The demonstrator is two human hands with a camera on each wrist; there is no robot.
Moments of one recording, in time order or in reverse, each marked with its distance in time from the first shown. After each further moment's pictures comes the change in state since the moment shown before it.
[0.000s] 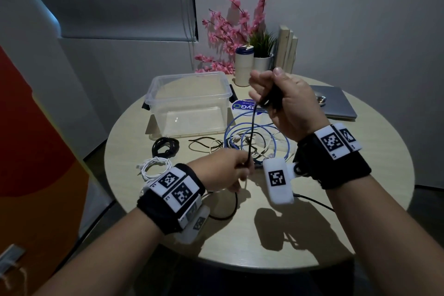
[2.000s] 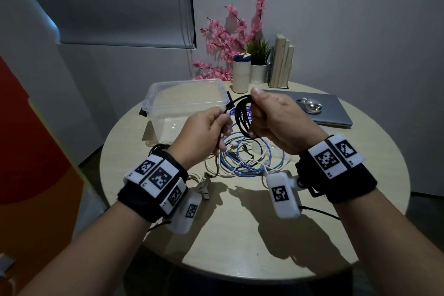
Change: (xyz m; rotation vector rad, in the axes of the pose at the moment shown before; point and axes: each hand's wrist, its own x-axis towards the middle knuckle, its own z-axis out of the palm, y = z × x) left_hand 0.003 0.013 -0.047 -0.291 0.574 0.188; right_hand -0.016 -0.004 0.003 -0.378 -0.266 0.126
